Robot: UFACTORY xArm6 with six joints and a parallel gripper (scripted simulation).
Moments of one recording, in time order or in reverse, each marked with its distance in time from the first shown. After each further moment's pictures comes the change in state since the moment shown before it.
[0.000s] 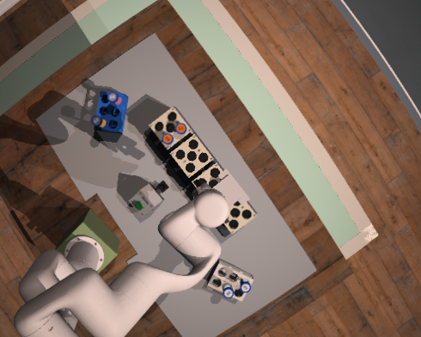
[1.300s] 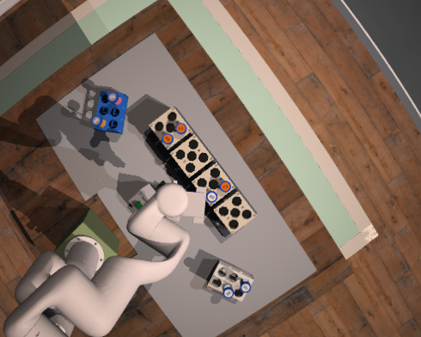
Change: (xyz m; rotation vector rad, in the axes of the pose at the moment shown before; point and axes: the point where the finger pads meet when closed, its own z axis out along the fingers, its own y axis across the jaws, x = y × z) arm -0.094 -0.053 0.047 -0.096 -0.111 0.765
